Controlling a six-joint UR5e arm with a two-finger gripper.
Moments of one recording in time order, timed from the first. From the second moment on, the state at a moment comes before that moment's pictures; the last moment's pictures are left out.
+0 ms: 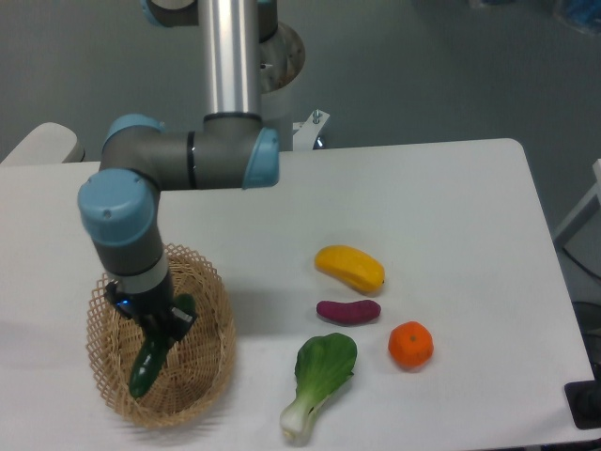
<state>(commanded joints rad) 2.13 -2.00 -1.49 -0.94 1.54 0.58</state>
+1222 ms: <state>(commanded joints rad) 2.63 -1.94 -1.47 -1.08 1.54 1.53</state>
